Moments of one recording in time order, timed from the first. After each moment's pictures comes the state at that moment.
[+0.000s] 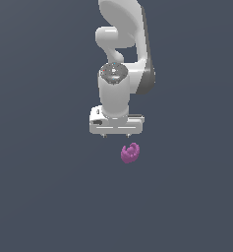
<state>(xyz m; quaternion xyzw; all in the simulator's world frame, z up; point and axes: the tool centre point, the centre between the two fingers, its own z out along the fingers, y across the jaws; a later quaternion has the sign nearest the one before) -0.002 0.001 0.158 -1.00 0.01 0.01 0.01</state>
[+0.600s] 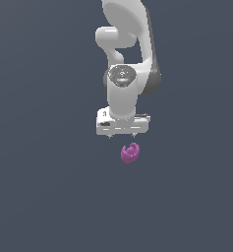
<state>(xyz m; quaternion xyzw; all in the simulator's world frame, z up) -0.005 0.025 0.152 -1.00 -0.03 0.02 0.02</state>
